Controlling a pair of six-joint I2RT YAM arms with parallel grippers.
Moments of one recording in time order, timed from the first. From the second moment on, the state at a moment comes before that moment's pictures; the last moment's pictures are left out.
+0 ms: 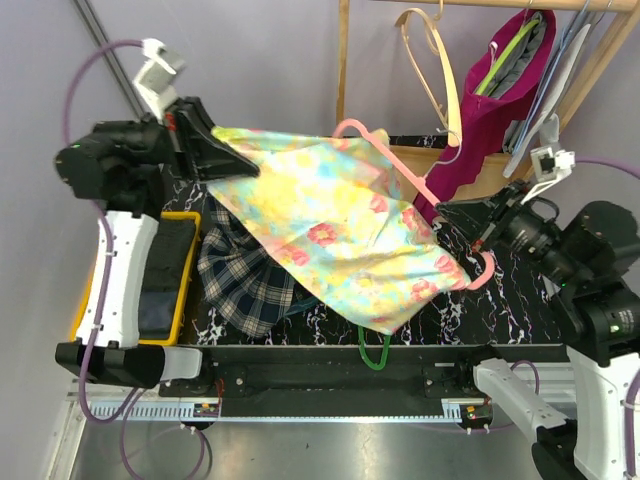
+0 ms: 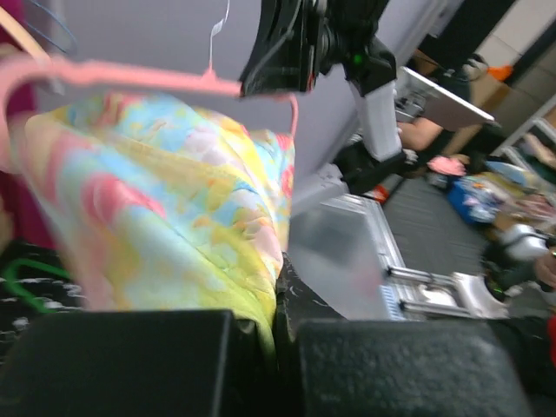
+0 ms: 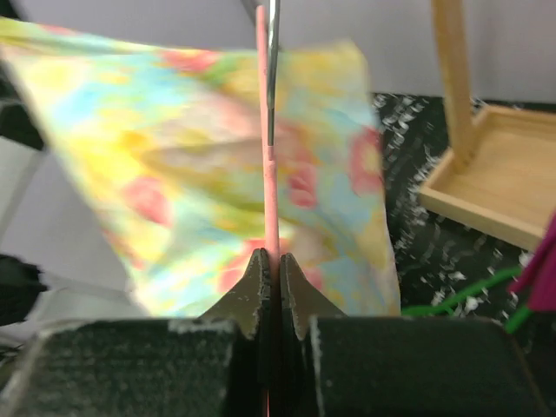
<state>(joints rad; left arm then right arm) -0.14 1.31 1.60 0.82 1.49 -1.52 0.24 0.83 1.58 -0.73 -0.52 0.47</state>
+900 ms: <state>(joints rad) 0.28 1.48 2.11 0.54 1.37 -1.29 0.24 0.65 1.03 -0.78 -0.33 0.51</state>
